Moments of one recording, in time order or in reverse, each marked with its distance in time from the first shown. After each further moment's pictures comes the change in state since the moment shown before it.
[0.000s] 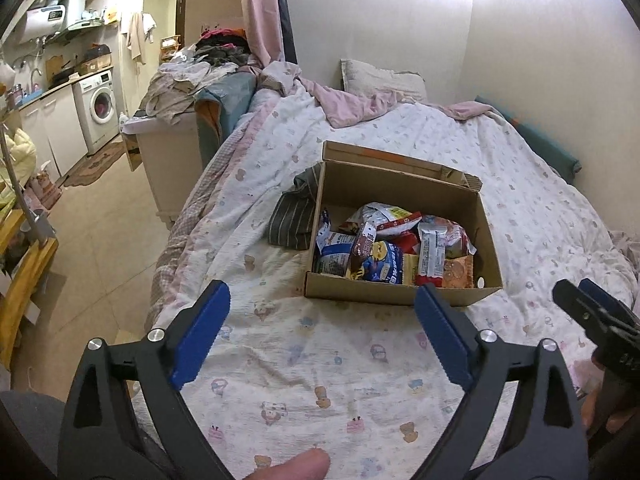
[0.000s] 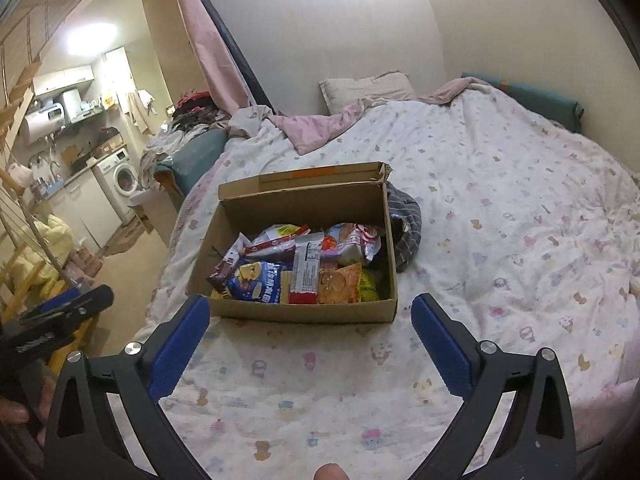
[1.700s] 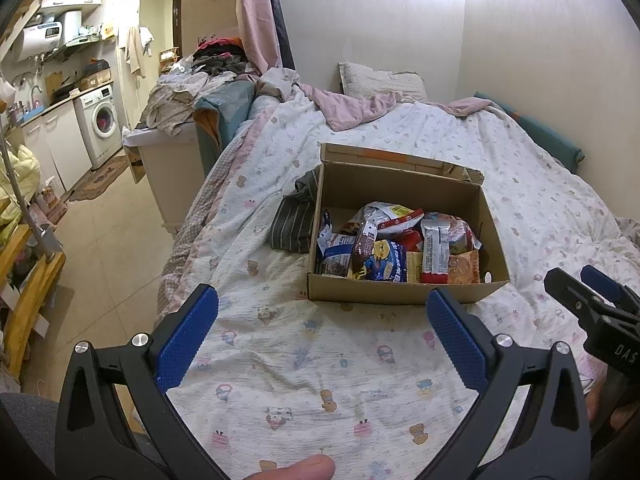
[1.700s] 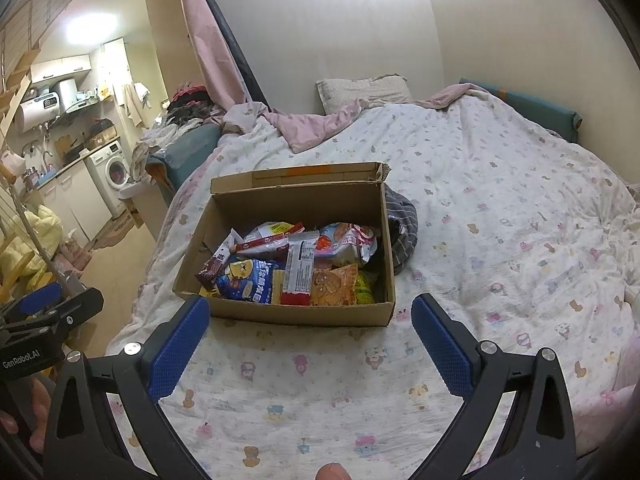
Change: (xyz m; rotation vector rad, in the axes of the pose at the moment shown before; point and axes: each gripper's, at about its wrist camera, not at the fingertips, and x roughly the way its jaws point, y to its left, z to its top) left arm 0.001 -0.008 -0.007 0.033 -0.022 0.026; right arm 0.010 0.003 0.000 -0.015 -0.001 -0.023
